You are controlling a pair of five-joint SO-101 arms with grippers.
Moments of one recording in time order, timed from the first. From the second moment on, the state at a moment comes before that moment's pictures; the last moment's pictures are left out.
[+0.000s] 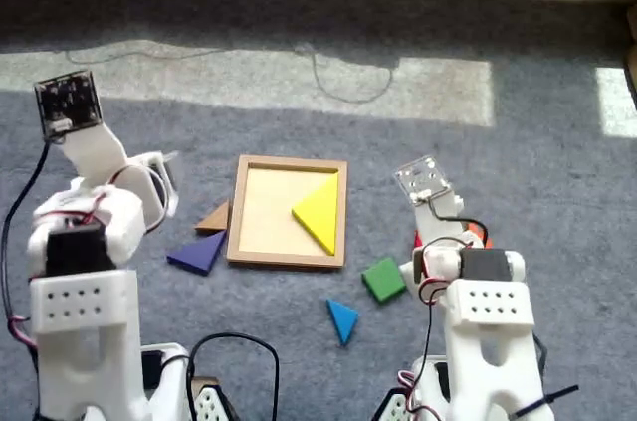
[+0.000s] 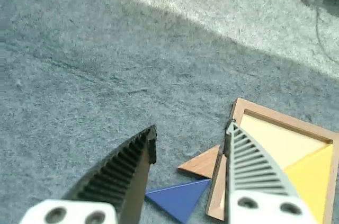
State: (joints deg) left arm -13.8 -51.0 43.2 63.9 16.5; right arm -4.7 -50.2 63.3 65.9 28.2
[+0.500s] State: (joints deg) left arm -27.4 -80.1 69.7 63.9 0.8; right arm -4.7 -25.3 50.9 67.8 28.8
